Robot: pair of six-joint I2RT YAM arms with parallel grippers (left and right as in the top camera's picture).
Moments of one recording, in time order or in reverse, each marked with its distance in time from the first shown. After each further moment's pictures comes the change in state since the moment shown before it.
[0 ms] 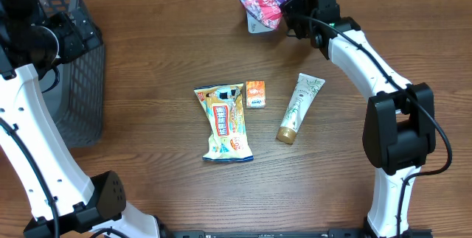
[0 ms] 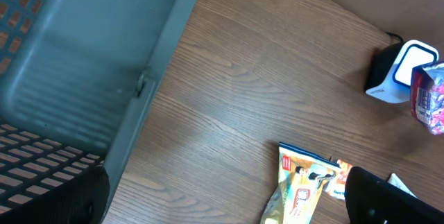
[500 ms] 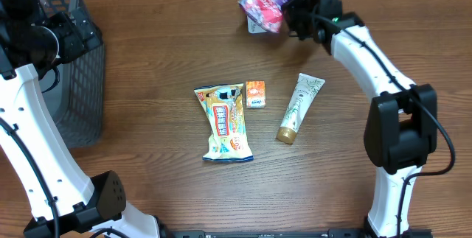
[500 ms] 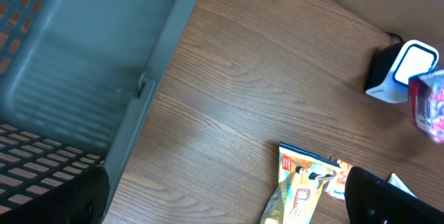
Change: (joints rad) left arm 0.000 0.000 0.000 0.000 0.000 0.000; right arm -0.038 0.000 0.098 -0.222 -0.021 -0.053
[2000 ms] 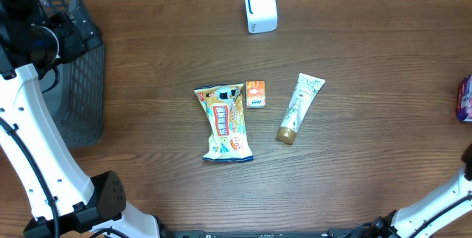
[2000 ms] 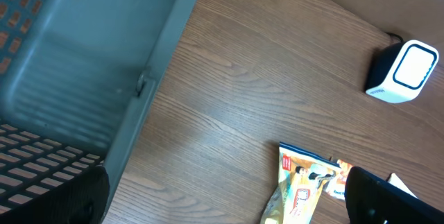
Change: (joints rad) left arm 0.000 0.000 0.000 0.000 0.000 0.000; right arm -0.938 0.007 0.225 -0.848 -0.347 -0.697
